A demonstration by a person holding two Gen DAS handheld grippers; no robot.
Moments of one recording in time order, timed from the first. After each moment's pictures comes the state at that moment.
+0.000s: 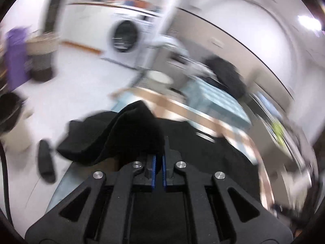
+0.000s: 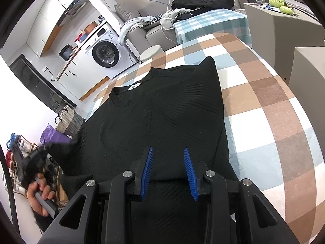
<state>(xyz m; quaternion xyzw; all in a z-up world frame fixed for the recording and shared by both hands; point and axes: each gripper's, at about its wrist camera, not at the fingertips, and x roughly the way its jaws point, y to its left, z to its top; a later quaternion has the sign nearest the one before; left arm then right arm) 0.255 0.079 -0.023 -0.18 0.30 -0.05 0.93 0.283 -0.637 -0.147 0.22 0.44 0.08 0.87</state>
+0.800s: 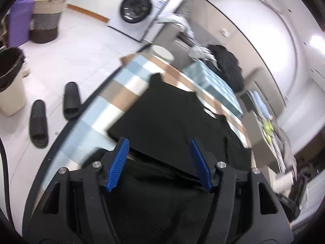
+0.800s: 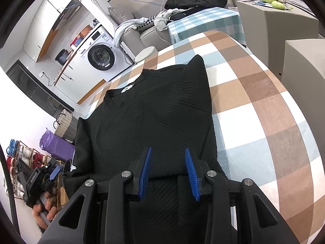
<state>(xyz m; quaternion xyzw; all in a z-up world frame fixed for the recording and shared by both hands) 0.218 0.180 -0.079 -0.29 0.37 -0.02 0.88 0.277 -0.650 -0.153 0.23 0.44 0.06 0.86</state>
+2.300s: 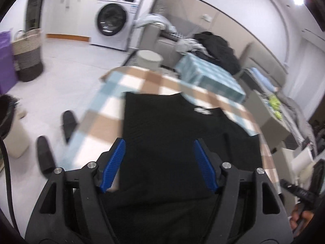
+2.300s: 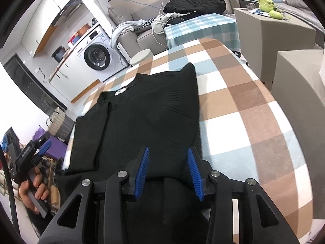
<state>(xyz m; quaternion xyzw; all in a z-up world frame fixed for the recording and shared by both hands) 0.263 0.112 -0.057 -0.15 0.37 -0.04 0.92 0.267 -0.662 -0.145 0.19 0.44 0.04 0.88</state>
